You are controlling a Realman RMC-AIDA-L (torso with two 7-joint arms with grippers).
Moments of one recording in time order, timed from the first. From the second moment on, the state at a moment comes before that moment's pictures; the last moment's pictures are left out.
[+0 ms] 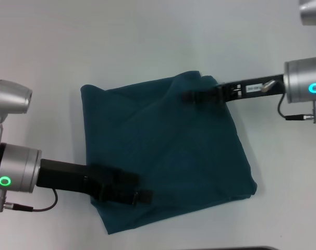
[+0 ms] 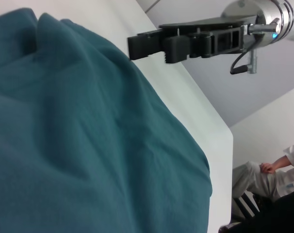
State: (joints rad) left arm -0.49 -2.11 -2.24 -0.56 -0.98 1.68 -1.82; right arm 0.66 2.07 -0.78 -0.52 -2.10 -1.46 1.99
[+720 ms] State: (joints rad) left arm -0.51 -2.11 -2.24 -0.57 -0.98 1.69 -1.82; right arm 0.67 2.09 -0.92 -0.47 -2.11 -1.19 1.99
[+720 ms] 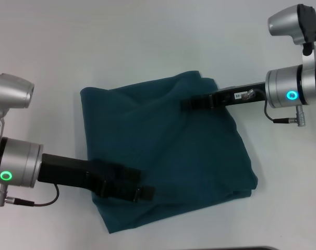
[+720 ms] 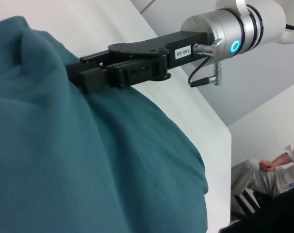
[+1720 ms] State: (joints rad) left arm -0.52 -2.11 -2.24 -0.56 -0.98 1.69 -1.82; right arm 0.75 2.09 -1.04 -0.44 -2.00 -1.29 1.90
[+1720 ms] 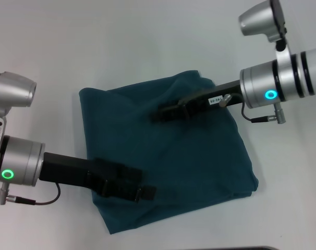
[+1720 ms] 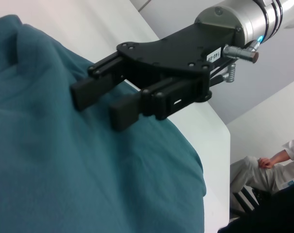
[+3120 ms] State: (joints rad) left arm -0.52 -2.11 -2.24 -0.56 -0.98 1.69 -1.83; right arm 0.83 2.10 -1.24 -0.42 -1.90 -1.18 1.91
